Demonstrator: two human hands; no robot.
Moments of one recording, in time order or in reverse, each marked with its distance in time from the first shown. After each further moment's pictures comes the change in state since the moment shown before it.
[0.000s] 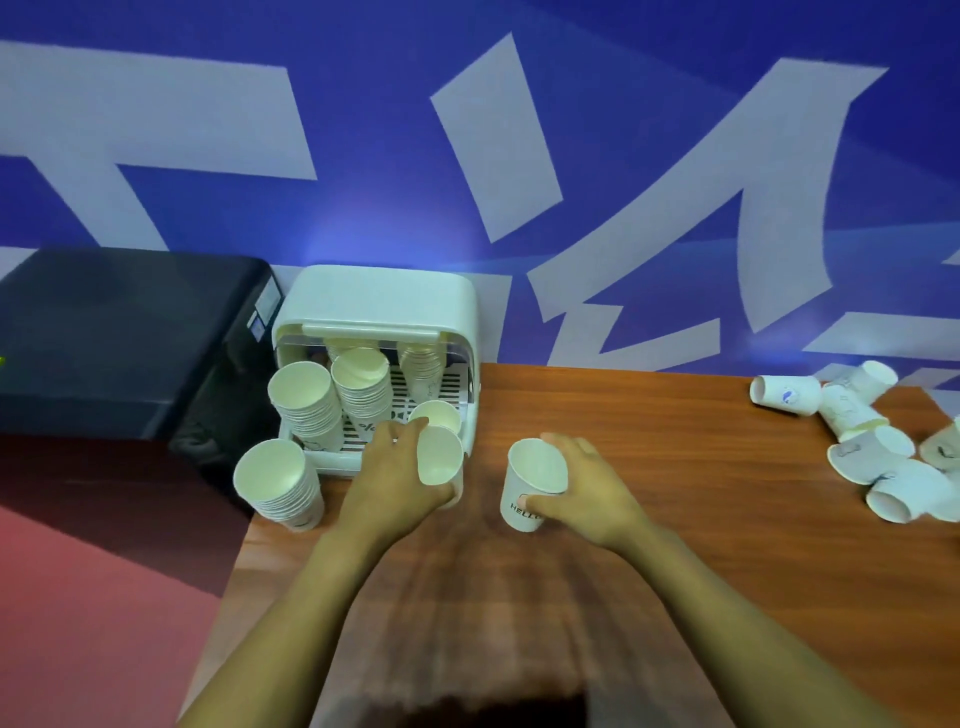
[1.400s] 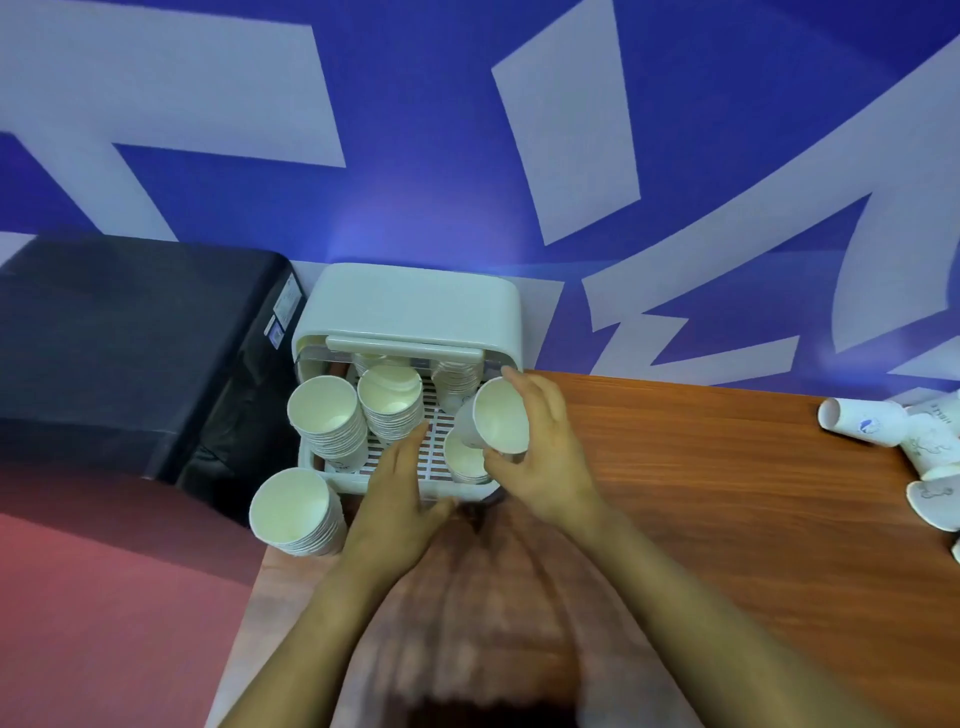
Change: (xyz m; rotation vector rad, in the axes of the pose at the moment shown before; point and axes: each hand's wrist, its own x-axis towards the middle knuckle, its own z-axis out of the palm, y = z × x) left_hand 0.044 -0.065 0.013 -0.191 0.104 0.091; right_hand 0.090 -0.067 0.044 0.146 0.229 -0.361
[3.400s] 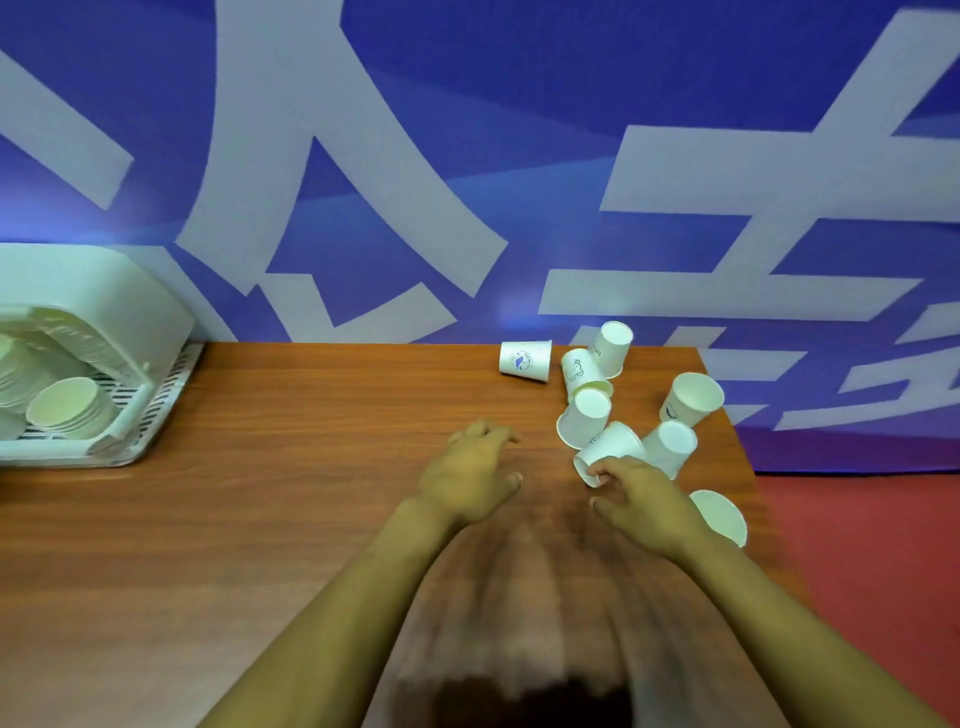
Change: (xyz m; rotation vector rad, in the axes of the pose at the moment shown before) left_hand -0.036 0.401 0.403 0.251 -0.424 0.106; right_hand -0.234 0.337 -0.469 -0.401 -0.265 0.448
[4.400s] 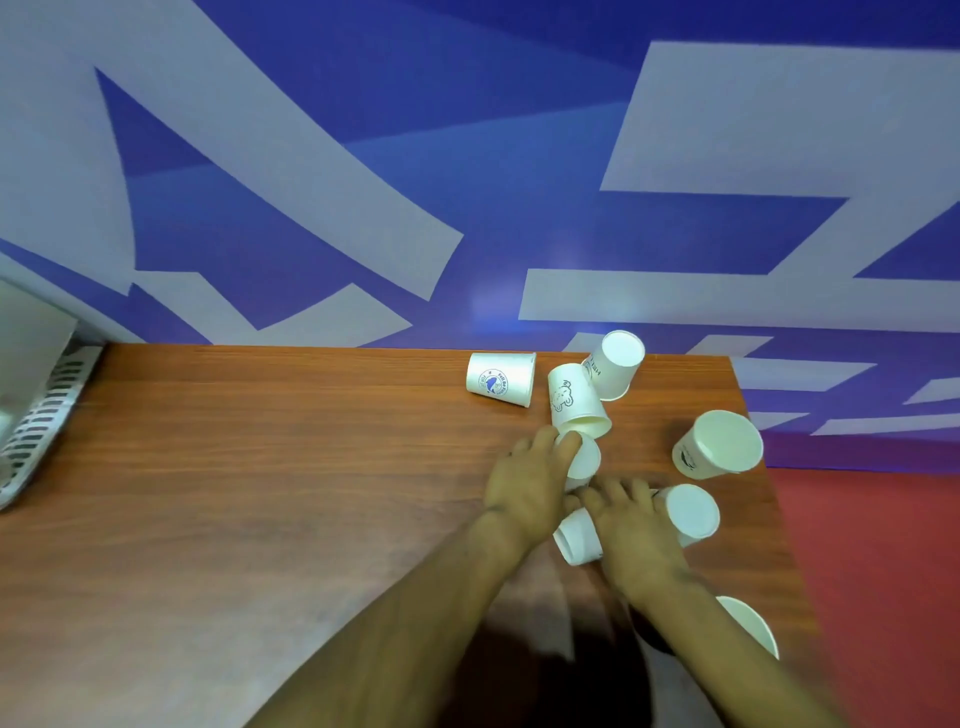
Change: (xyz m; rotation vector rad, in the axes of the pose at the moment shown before) left_hand 0.167 0.038 0.084 0.275 -0.082 0.025; right_hand 0.116 0.060 0.022 -0.601 -0.122 -0.059
